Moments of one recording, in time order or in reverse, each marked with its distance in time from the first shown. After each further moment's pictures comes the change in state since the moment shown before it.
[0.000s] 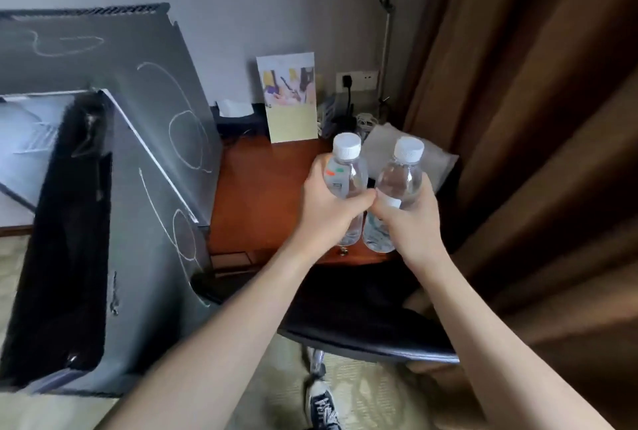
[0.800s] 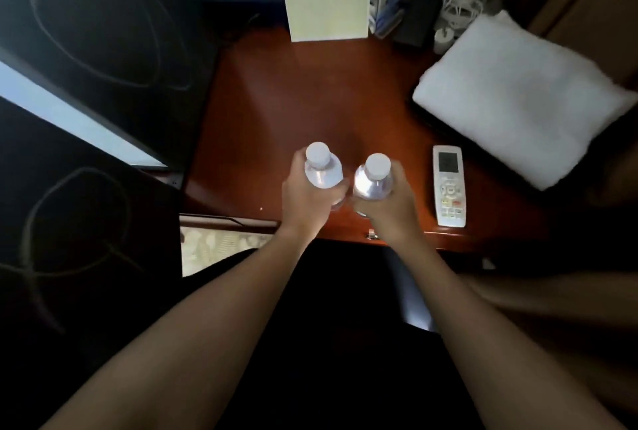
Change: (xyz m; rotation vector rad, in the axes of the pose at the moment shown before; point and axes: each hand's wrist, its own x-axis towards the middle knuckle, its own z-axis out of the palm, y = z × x) left_hand 0.129 -0.304 0.004 0.364 0.310 -0.356; right_hand 0.140 0.298 0.094 -0.133 -0.304 0.252
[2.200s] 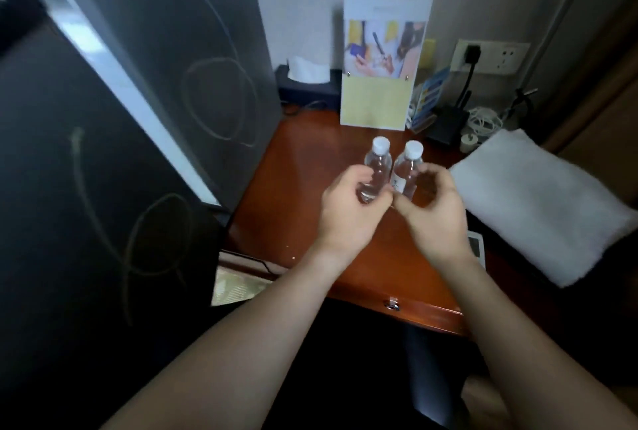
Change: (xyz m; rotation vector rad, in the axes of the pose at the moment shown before) left_hand -0.005 0.101 -0.038 -0.004 0.194 0.351; right_hand 0.024 -0.120 -0.016 -0.042 0.034 -0.347
